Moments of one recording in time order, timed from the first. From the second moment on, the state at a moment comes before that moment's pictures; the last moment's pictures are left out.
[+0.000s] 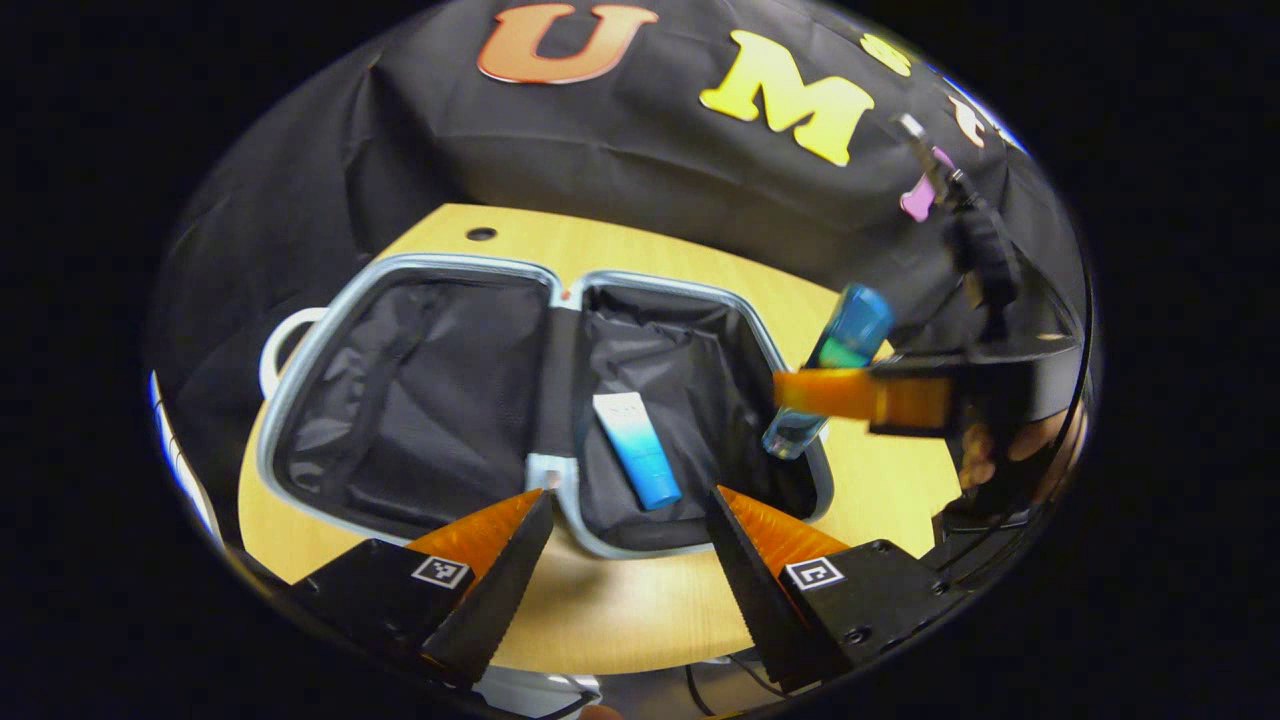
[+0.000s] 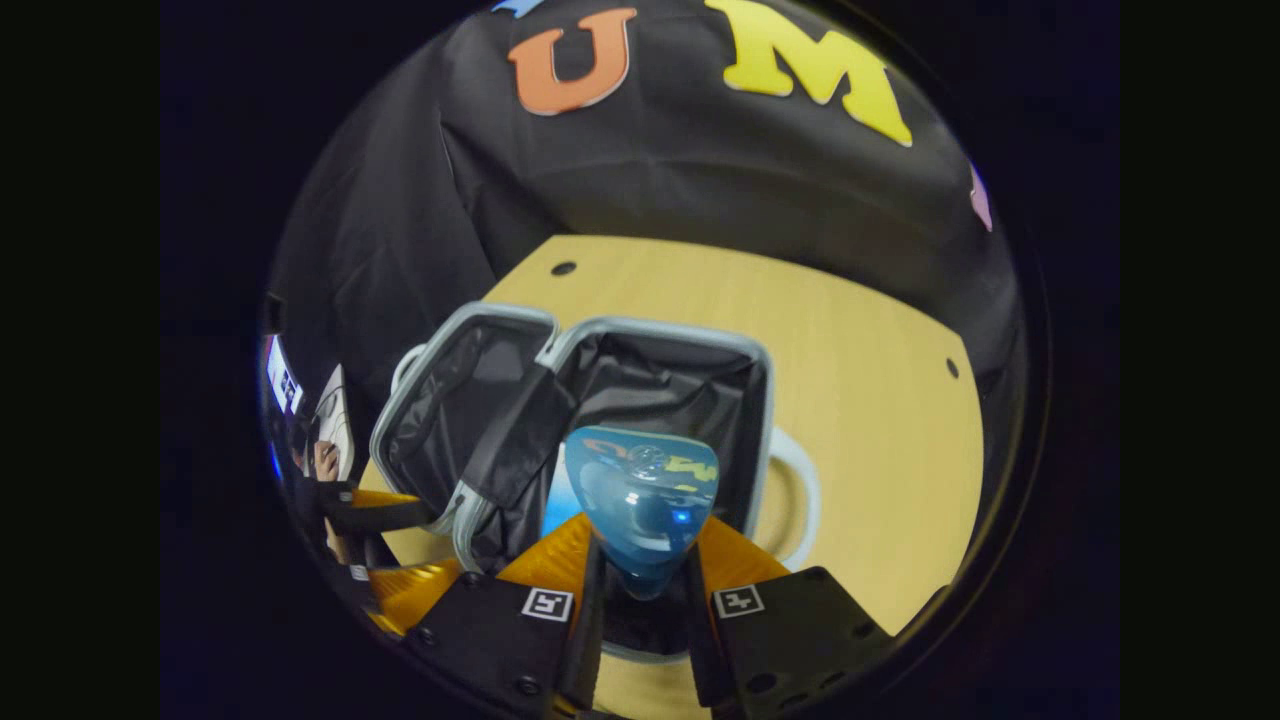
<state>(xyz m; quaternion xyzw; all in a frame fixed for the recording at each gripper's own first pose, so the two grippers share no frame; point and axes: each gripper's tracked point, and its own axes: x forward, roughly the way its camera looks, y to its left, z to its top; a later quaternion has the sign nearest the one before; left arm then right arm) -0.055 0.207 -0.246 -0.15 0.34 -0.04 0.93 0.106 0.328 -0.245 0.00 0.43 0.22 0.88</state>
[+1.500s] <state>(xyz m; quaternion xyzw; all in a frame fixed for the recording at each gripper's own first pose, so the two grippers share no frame) 0.001 0.485 -0.315 -0.50 0.24 0.13 0.82 0.089 0.315 -0.138 0.08 0.42 0.20 0.88</state>
